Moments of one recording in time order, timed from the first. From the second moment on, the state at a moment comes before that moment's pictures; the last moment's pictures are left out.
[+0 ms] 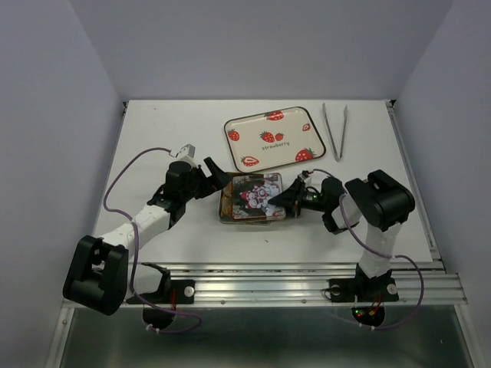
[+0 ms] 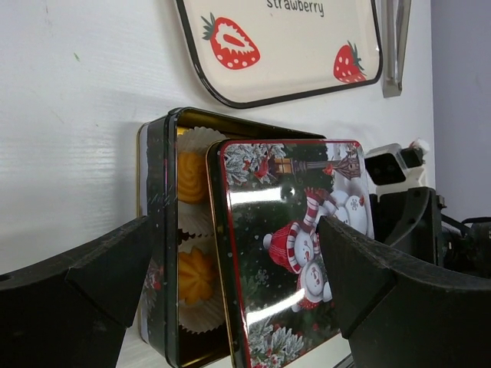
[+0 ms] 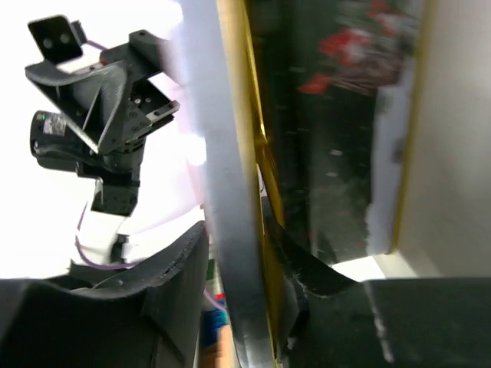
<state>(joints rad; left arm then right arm) -0.36 1.22 0.55 0.21 0.18 -0.76 0.37 1.95 0.43 1.35 -0.90 1.56</state>
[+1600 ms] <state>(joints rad) -0.36 1.35 0.53 0.27 0.25 -0.78 0.45 1.65 0.80 0.15 -0.53 0.86</state>
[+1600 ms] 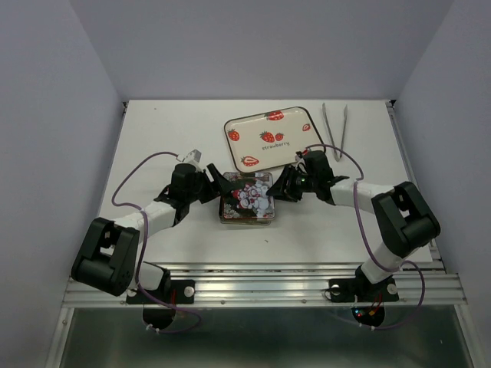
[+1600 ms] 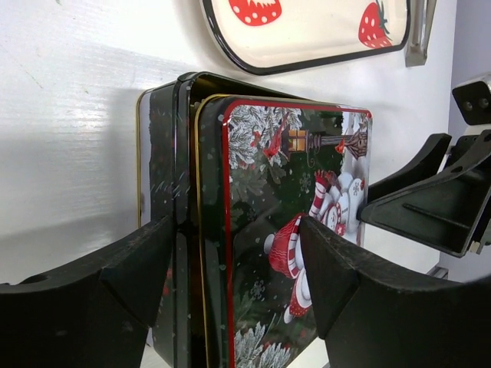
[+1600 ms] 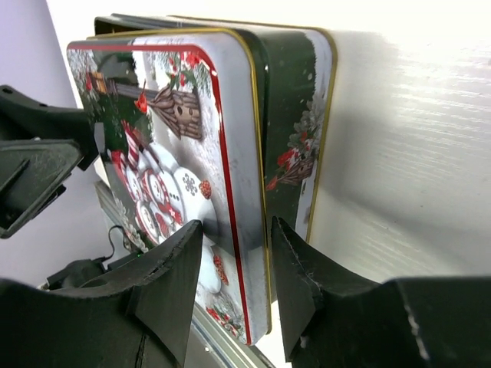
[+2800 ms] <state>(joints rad) -0.36 1.20 0.63 0.05 0.05 -0.71 0.50 1.56 0.96 -0.17 -0.30 0.67</state>
